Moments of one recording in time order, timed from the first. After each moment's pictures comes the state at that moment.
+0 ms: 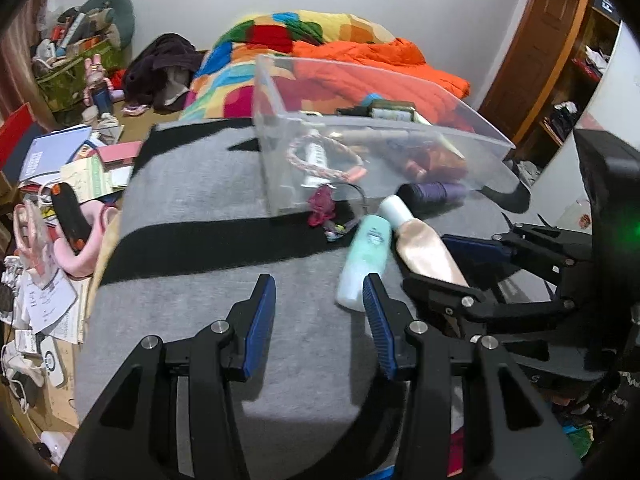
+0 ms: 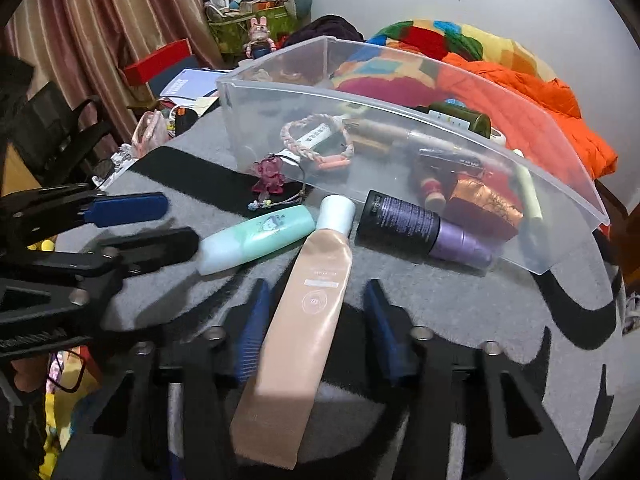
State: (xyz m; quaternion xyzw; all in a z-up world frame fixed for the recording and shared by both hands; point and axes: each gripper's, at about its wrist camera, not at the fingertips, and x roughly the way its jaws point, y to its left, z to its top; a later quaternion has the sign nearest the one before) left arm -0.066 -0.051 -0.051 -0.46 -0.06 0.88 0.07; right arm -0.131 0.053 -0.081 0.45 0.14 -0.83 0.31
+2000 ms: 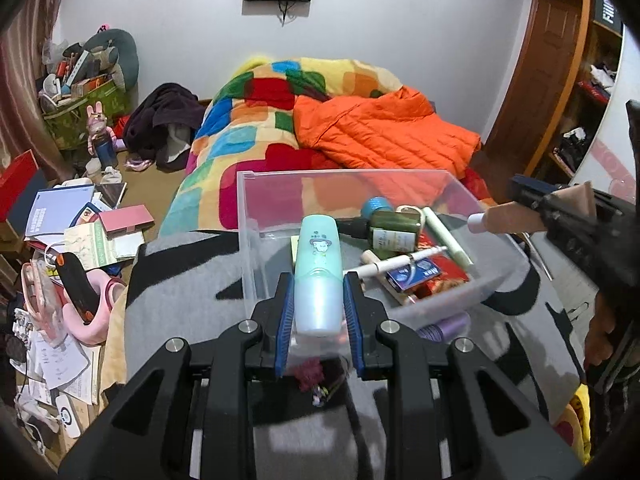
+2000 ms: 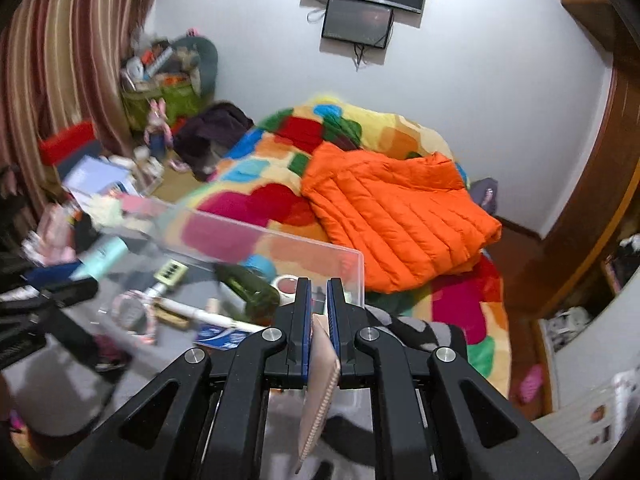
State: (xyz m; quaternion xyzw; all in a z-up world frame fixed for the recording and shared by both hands) left arm -0.156 -0.040 0.005 -0.40 -0.05 0.91 0.04; right arm -0.237 0.106 0.019 0.33 0.15 -0.92 0.15
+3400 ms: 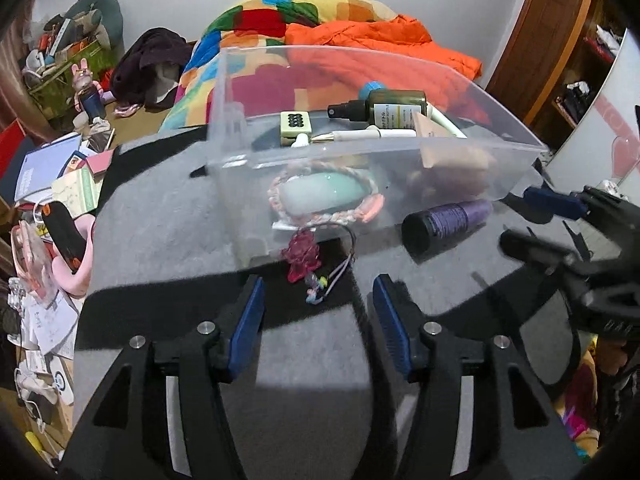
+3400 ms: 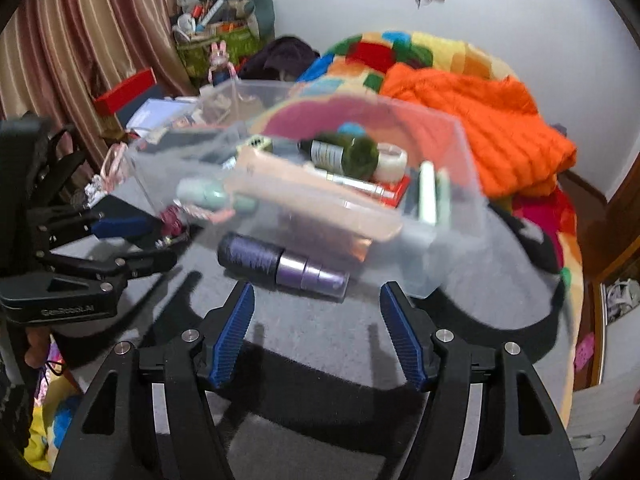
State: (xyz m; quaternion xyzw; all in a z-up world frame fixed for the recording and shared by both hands) left arm -0.126 -0.028 -0.059 -0.49 -0.03 0.87 0.05; right arm -0.181 0.117 -0.055 0.44 0.12 -0.85 0.26
